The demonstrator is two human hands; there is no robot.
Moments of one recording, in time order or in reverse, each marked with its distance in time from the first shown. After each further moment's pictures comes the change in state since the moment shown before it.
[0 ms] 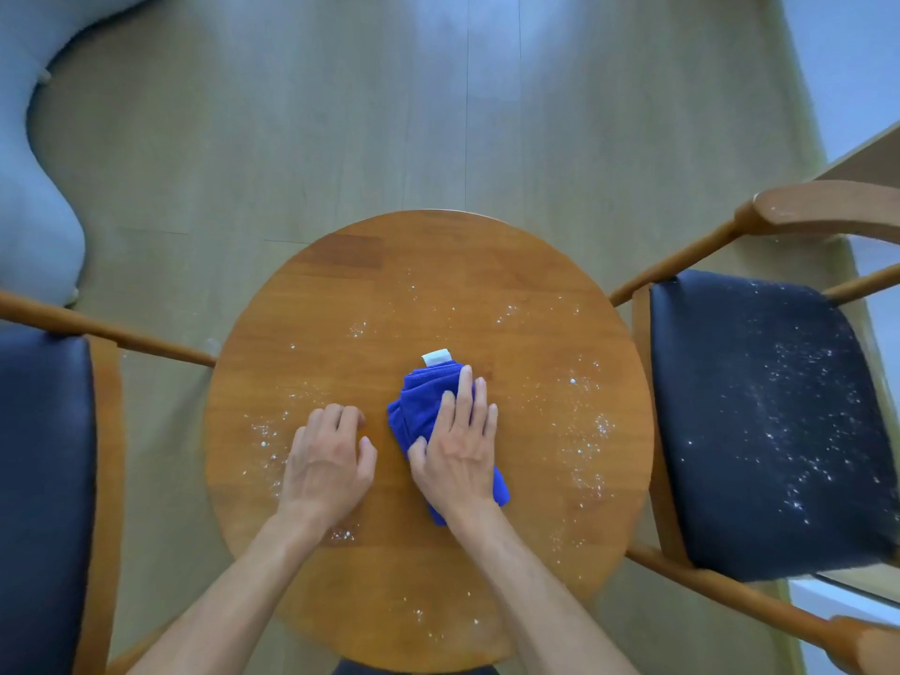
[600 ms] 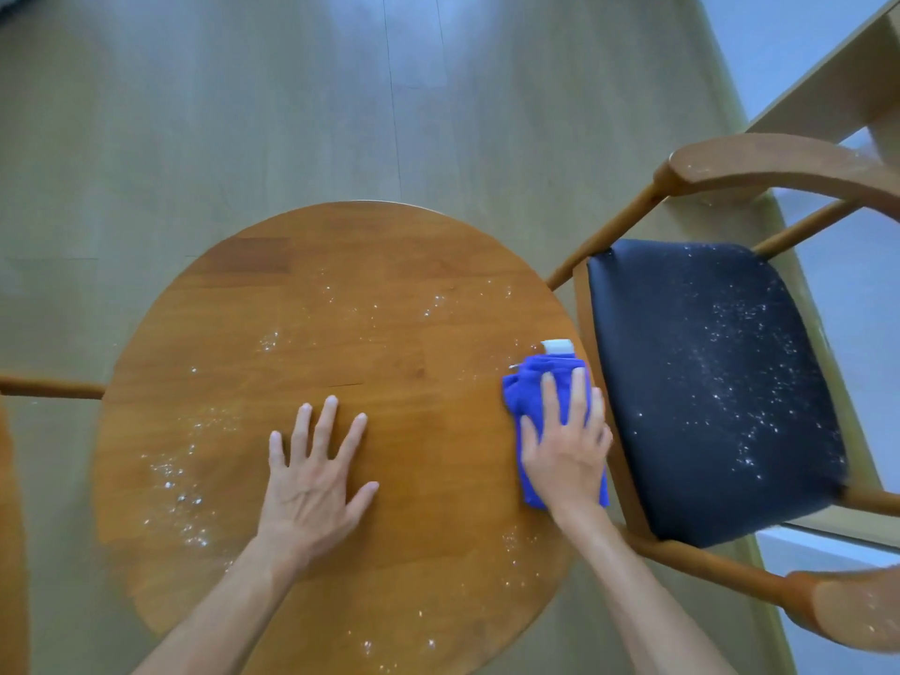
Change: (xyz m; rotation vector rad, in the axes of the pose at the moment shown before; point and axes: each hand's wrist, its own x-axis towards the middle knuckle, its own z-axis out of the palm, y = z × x) left_hand 0.009 0.030 0.050 0.413 -0.343 0.181; right_hand -0.005 0.189 0.019 -0.124 0.278 0.258
